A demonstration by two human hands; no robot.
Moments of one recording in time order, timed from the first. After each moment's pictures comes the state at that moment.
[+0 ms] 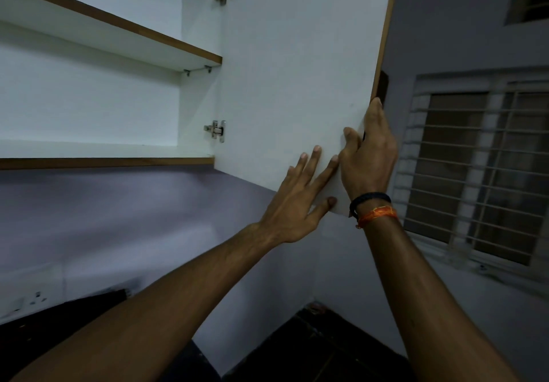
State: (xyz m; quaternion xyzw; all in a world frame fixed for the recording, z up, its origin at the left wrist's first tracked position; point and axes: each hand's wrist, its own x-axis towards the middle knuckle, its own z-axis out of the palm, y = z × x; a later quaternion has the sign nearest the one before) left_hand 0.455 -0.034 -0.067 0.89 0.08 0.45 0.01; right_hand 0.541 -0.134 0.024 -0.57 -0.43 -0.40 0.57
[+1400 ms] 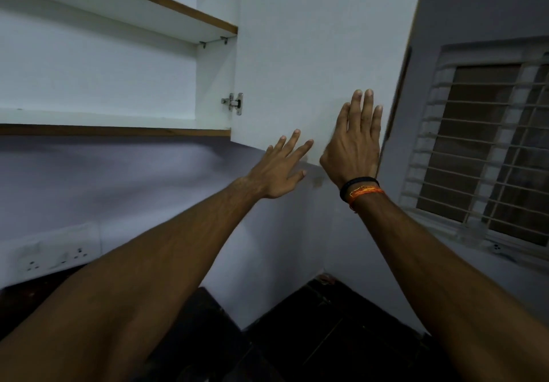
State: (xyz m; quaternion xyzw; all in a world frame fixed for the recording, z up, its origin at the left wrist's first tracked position) left_hand 0.409 0.007 -0.064 0.93 0.23 0.29 -0.04; right_hand 0.539 -0.105 -0.018 -0.73 -0.44 -0.49 0.20
